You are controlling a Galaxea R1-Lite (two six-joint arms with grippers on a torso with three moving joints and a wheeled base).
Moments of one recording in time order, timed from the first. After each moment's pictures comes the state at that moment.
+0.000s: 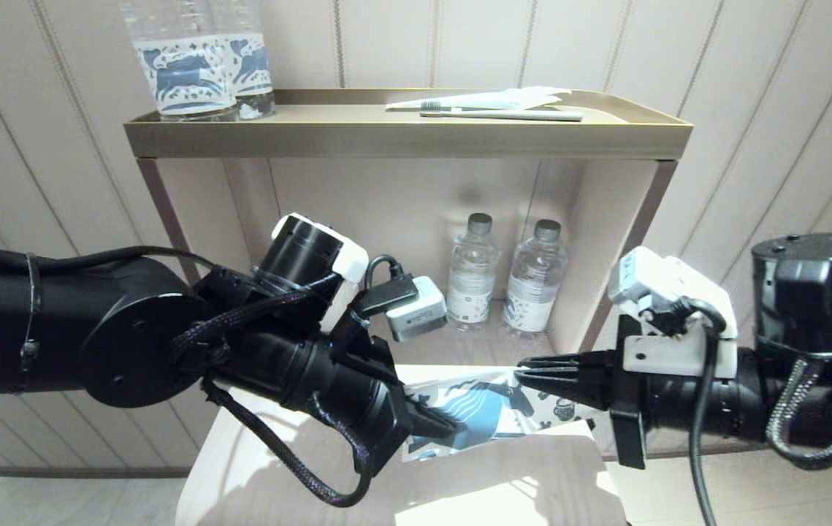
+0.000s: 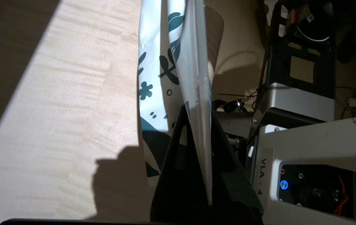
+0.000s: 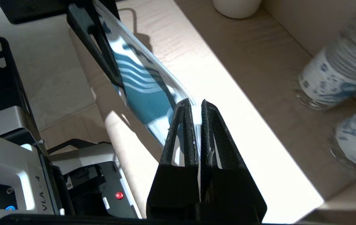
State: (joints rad) left arm -0.75 1.79 -1.18 0.15 -0.60 0.32; right arm 0.50 1.40 -0.71 -0.36 0.45 -0.26
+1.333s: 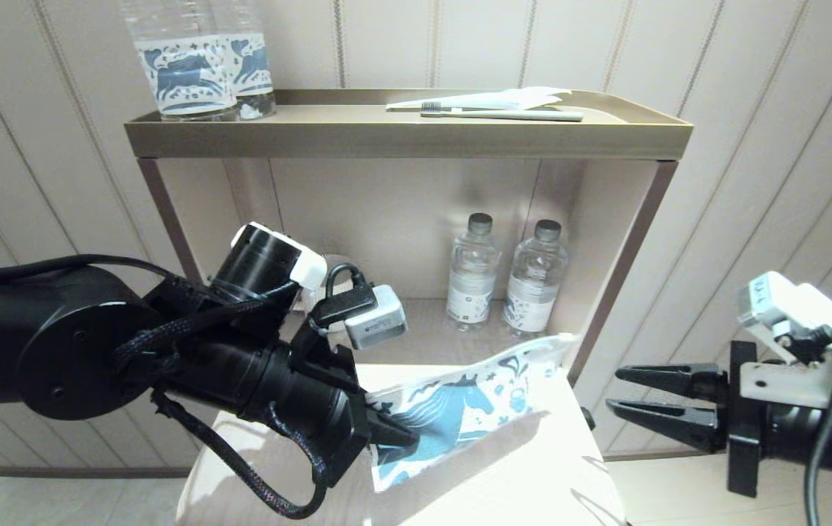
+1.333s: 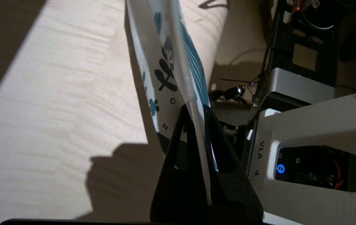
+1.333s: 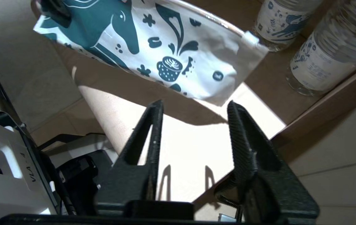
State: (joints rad) left arm -0.70 1.72 -1.08 0.16 -0.61 0.33; right arm 0.25 1.23 -0.56 -0.31 0.57 -0.30
